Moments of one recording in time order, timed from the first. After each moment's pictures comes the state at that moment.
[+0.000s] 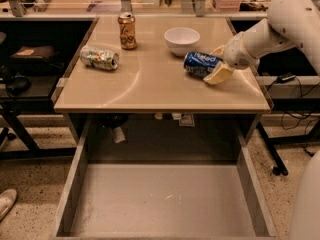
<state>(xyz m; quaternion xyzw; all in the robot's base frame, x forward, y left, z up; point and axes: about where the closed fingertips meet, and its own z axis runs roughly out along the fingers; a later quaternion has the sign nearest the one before) 0.705 -0.178 0.825 -0.64 0.68 0.09 0.34</state>
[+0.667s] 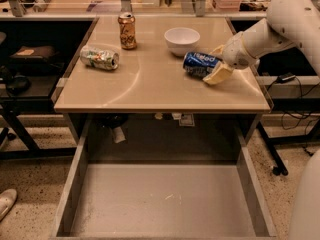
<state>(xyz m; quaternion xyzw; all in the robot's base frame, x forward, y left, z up) 0.705 -0.178 0.825 -0.64 0.68 0.09 0.34</state>
